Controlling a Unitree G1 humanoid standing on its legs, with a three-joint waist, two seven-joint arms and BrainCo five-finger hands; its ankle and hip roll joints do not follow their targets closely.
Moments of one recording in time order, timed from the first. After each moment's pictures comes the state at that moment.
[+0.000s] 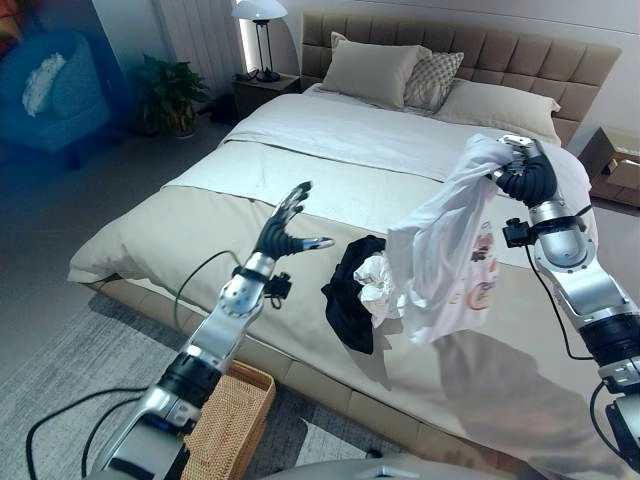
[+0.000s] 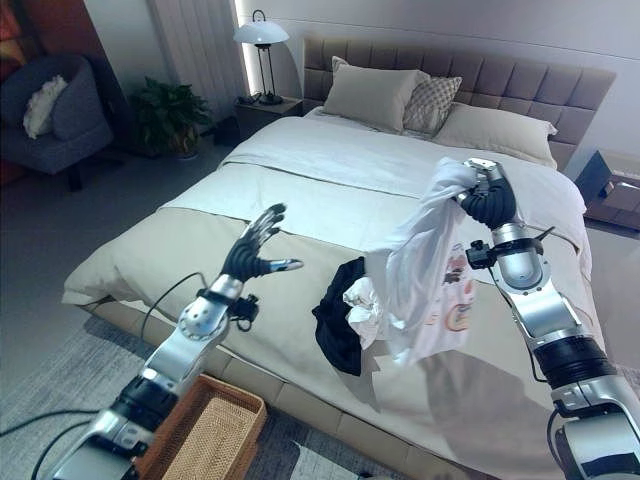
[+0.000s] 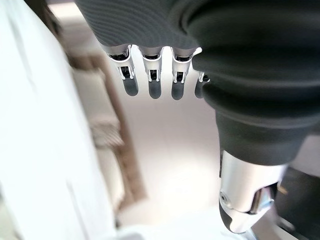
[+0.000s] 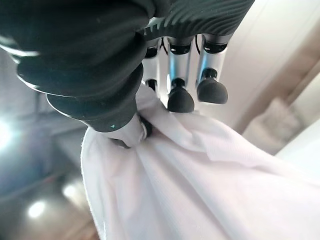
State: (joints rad) left arm -0.46 0.38 -0.47 0.17 -0.24 -0.20 0.11; right arm -0.48 -0.83 0.25 0.16 0.23 -0.16 -0.17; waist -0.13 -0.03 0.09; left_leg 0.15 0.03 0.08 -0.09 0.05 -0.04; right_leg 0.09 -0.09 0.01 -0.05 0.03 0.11
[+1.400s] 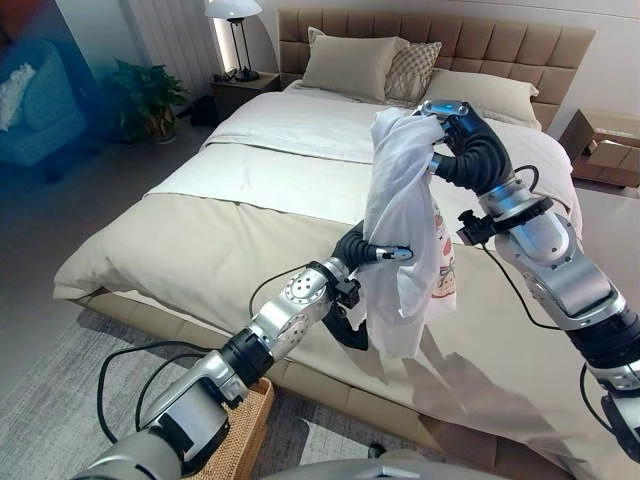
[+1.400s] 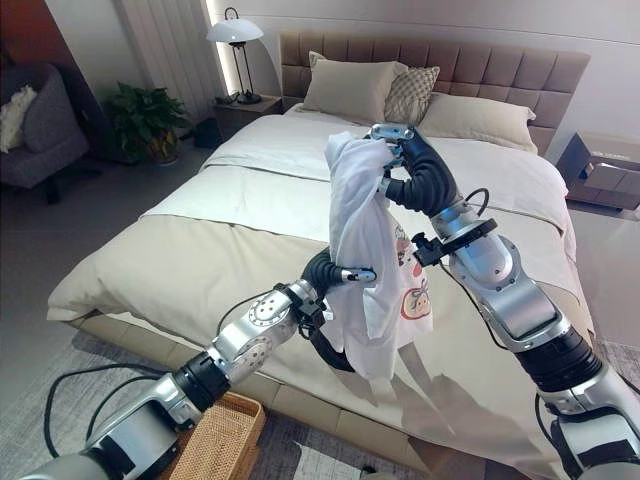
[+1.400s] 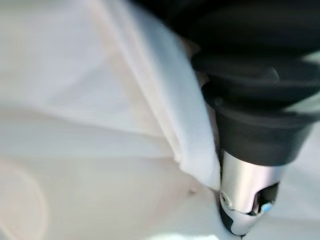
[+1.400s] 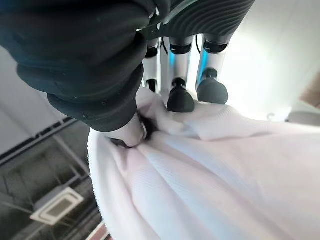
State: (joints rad) left arm -0.57 0.23 -0.72 0.28 -0.91 -0.05 -0.06; right arm -0.55 -0.83 0.35 -0.20 0.45 -0.17 -0.06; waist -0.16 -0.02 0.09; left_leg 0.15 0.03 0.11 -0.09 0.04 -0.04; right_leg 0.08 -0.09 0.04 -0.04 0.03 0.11
